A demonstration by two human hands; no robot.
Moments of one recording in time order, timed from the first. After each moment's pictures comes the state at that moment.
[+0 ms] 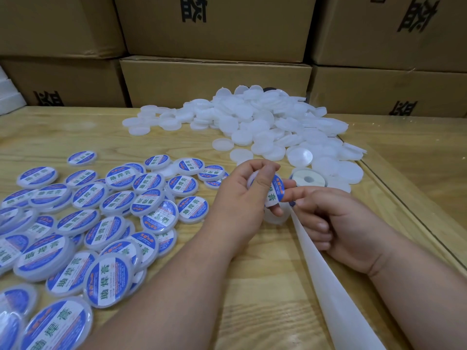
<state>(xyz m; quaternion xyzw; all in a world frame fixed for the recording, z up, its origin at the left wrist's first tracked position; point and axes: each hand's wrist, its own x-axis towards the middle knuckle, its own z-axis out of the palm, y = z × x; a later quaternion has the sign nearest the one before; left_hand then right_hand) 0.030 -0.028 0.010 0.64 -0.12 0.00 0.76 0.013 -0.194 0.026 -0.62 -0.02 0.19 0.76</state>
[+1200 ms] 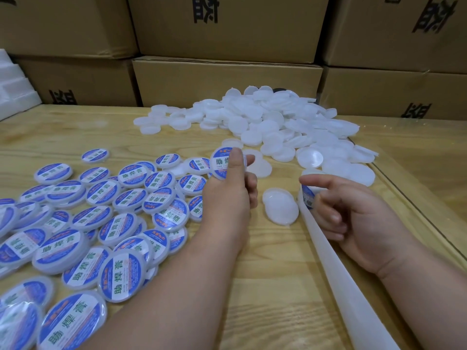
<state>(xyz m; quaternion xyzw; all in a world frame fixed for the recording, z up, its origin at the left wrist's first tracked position) 0.038 -0.018 0.016 0.53 0.09 0.07 0.84 0.018 -0.199 0.020 -0.62 -0.02 0.06 0.78</state>
